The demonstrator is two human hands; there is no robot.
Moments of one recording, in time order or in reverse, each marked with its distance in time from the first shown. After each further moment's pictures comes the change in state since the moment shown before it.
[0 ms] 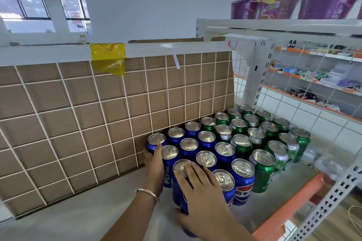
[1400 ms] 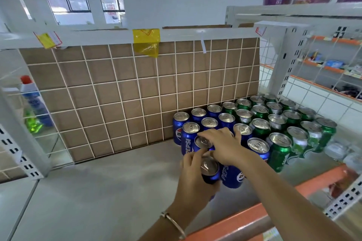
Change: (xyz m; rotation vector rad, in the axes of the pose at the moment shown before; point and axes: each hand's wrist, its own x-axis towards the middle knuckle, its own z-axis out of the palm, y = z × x) left_hand -0.281 0.044 0.069 0.841 -0.012 0.727; right_hand 0.022 0.020 -0.043 0.104 -0.196 0.036
